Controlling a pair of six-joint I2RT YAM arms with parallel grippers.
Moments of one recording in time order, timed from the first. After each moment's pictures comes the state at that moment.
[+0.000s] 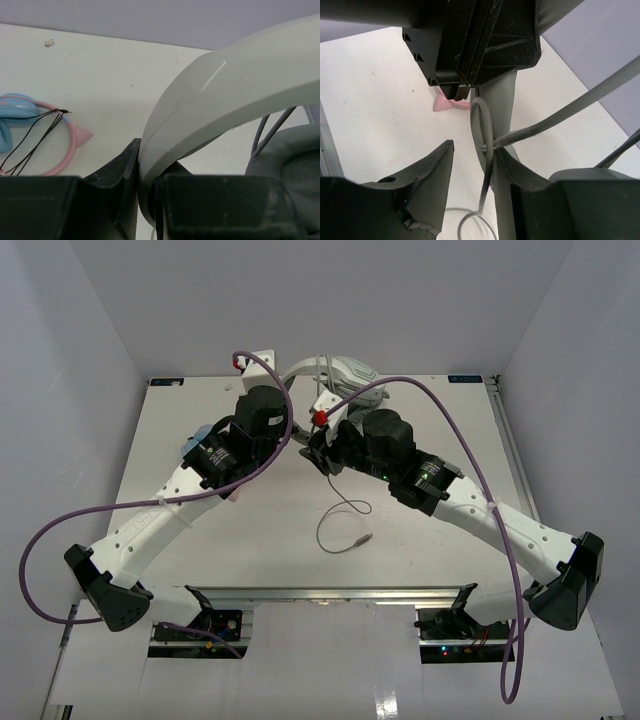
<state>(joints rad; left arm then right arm) -0.78 1.35 1.53 -0.48 -0.65 -0.42 0.93 1.33 1.33 -0.19 -0.11 -0.20</state>
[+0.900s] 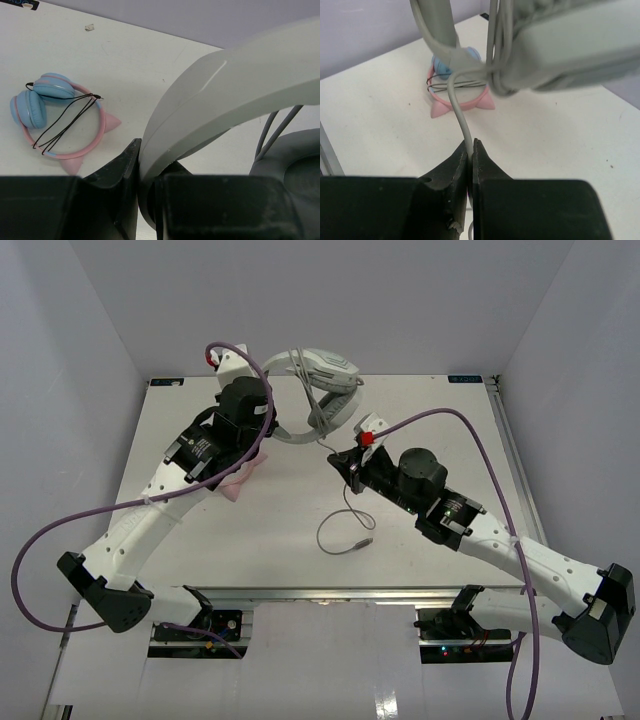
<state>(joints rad) -0.71 1.35 1.62 -0.70 -0.70 -0.52 0.92 1.08 0.92 0.12 0.00 -0.03</state>
